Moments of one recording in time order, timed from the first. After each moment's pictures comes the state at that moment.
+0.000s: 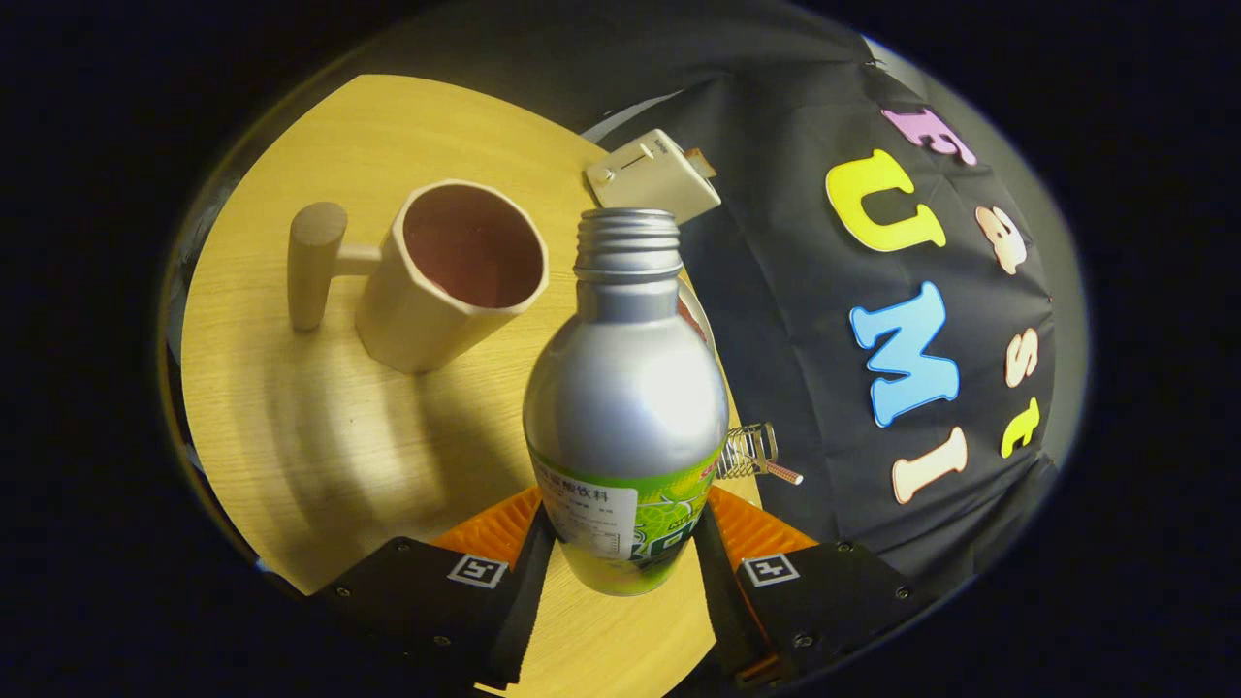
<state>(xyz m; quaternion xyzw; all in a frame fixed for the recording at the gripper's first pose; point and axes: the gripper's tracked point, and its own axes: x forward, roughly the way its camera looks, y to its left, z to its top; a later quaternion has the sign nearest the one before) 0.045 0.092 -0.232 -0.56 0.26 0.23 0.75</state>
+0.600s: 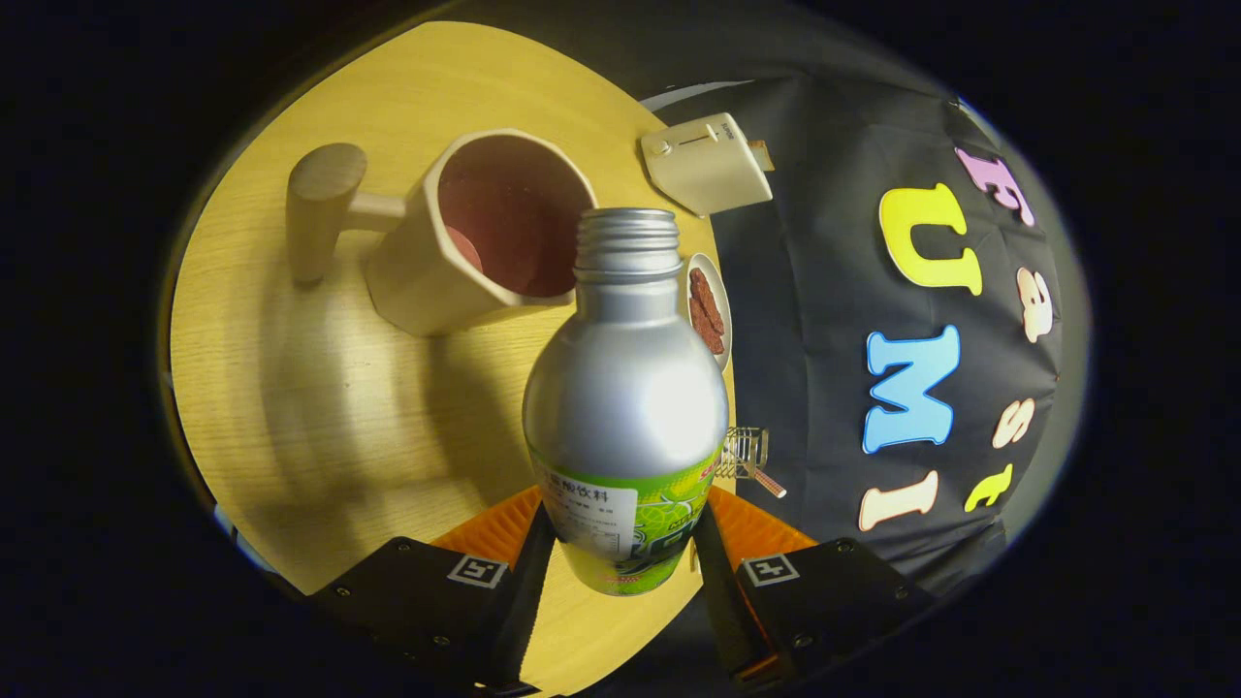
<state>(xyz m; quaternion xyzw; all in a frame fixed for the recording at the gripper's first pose) 0.044 0.095 -0.233 -0.64 0.28 0.22 0.68</state>
